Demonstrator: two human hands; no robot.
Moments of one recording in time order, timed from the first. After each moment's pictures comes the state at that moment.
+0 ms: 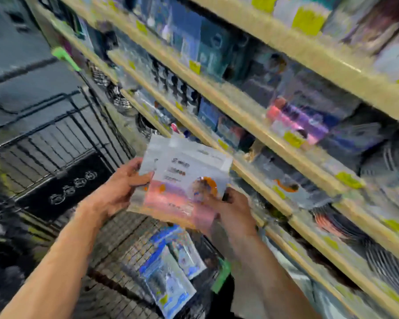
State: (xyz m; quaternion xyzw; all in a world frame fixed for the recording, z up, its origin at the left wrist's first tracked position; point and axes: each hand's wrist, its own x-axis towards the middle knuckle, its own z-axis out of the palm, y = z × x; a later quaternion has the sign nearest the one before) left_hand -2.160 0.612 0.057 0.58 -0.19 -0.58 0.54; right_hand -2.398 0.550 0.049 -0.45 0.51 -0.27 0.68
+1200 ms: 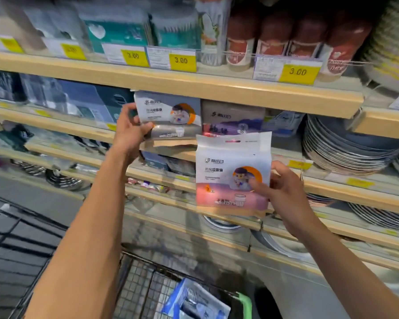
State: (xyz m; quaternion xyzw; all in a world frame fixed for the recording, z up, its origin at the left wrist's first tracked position) left_hand -2.207 0.313 0.140 0.59 -0.45 -0.42 0.52; right_hand -2.518 0.460 0.111 -0.45 0.56 -0.49 0.48
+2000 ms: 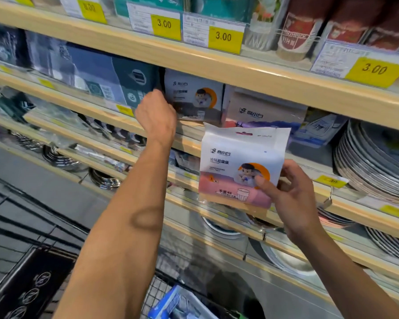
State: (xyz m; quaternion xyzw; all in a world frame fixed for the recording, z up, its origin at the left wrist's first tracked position) left_hand -2.230 0.257 0.108 0.82 -0.50 0.04 0.29; right_hand -2.480 0.430 0.098 -0.48 0.56 -0.51 0.43
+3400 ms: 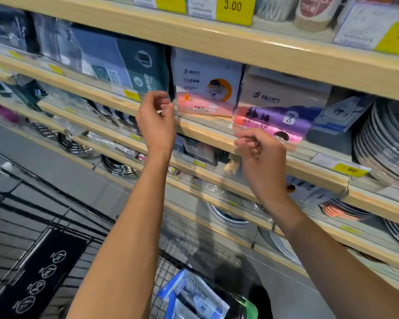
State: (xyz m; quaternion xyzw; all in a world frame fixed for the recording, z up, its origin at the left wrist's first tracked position) left_hand -2.223 0.316 0.077 0.64 -0.47 -0.11 0.60; right_hand -2.427 0.383 0.086 -0.64 0.57 -0.47 0.22
